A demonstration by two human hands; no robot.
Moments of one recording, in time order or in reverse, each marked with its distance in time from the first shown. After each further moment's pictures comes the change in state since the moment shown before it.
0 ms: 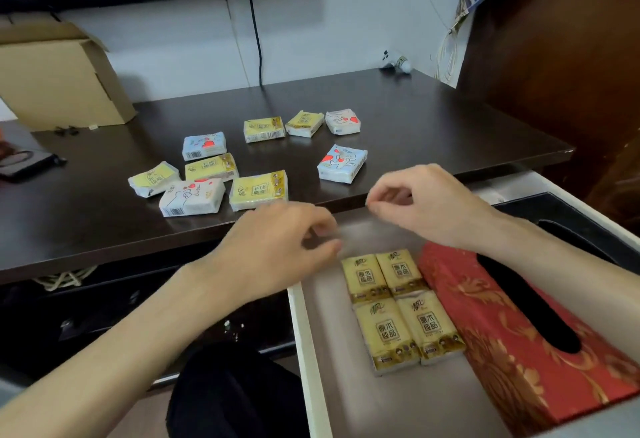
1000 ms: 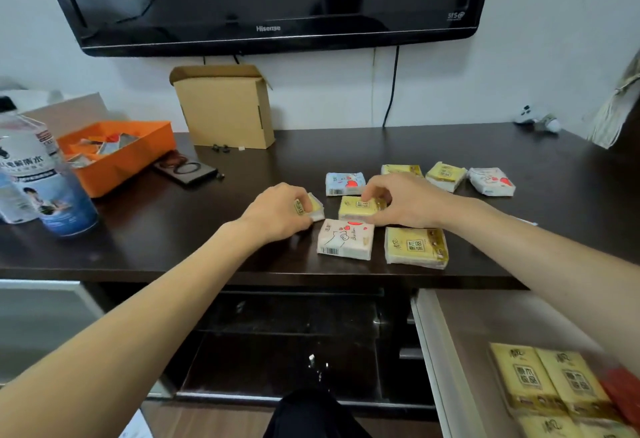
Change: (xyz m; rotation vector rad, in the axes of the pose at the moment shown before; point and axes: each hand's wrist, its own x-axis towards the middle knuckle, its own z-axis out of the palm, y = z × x) left_hand -0.010 -0.231 -0.065 -0.030 0.106 -0.571; right_hand 0.204 -0.116 0.105 -0.145 -0.318 -0.190
